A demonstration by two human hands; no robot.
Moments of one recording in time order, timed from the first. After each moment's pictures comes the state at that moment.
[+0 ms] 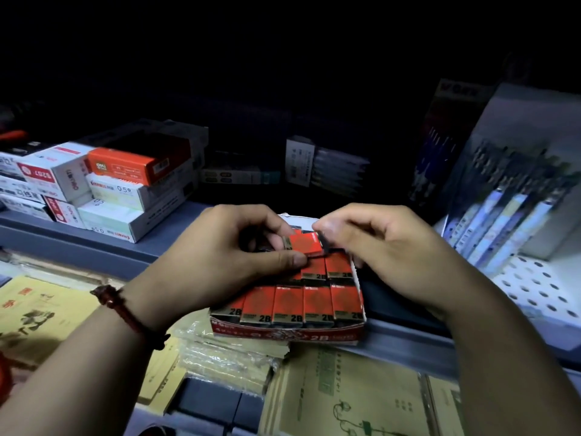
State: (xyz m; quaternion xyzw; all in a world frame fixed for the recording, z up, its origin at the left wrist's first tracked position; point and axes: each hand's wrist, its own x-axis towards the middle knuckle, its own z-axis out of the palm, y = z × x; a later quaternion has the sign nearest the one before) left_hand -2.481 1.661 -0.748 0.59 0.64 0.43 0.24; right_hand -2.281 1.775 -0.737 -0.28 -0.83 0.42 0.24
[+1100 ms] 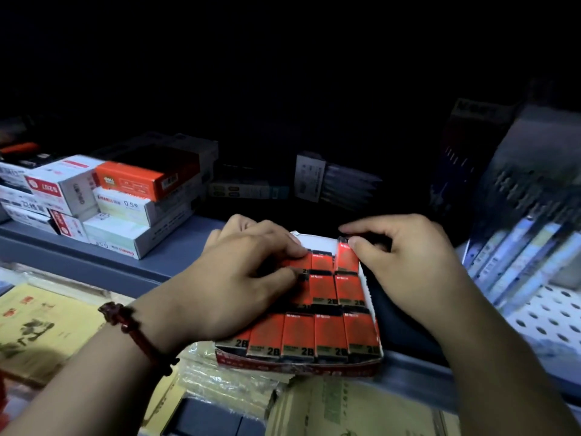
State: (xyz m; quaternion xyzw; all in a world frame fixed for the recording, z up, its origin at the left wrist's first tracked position) left_hand -2.489 1.673 -0.760 0.65 0.69 0.30 0.14; right_hand -2.294 1.789 -0.744 -0.41 -0.84 0.23 0.28
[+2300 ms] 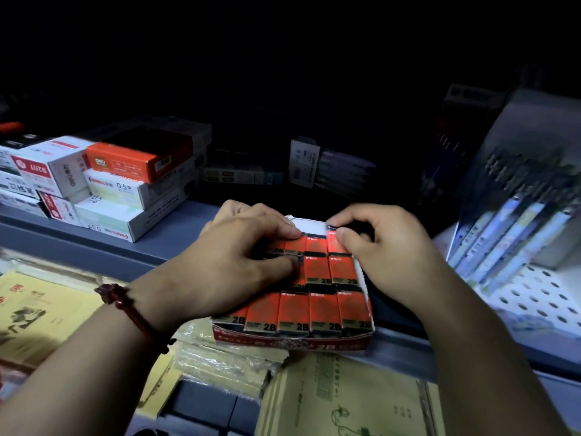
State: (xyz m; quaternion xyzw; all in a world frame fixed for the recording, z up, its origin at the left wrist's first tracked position) left_hand -2.493 1.674 -0.768 0.63 0.67 0.34 0.16; right_hand -2.298 1.788 -0.751 -0.40 -0.84 0.24 0.26
